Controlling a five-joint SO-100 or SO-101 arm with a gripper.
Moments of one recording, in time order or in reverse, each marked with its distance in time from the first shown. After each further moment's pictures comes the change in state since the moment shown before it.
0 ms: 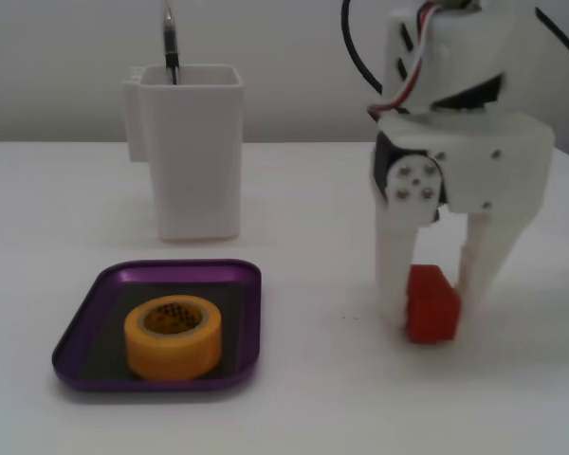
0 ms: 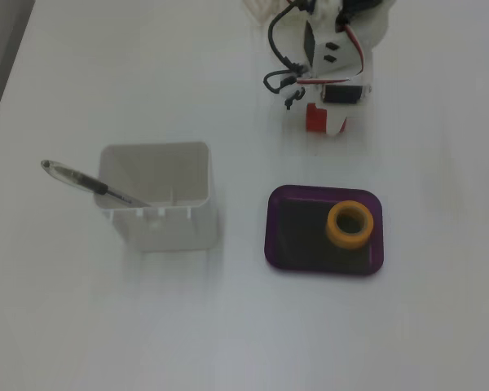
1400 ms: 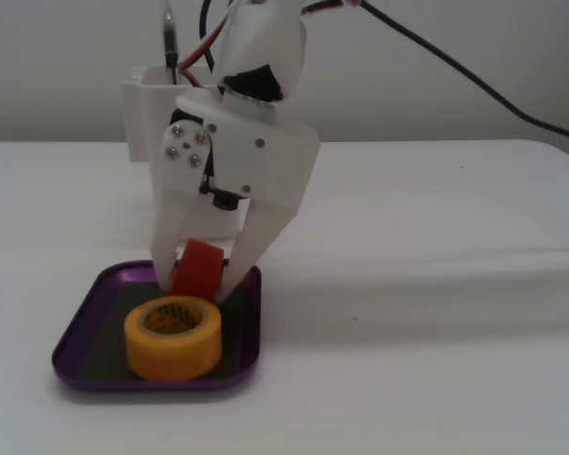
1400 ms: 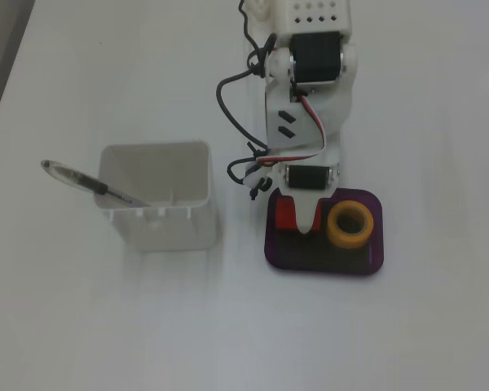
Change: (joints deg) arm 11.2 -27.2 -36.1 -9.4 -9.4
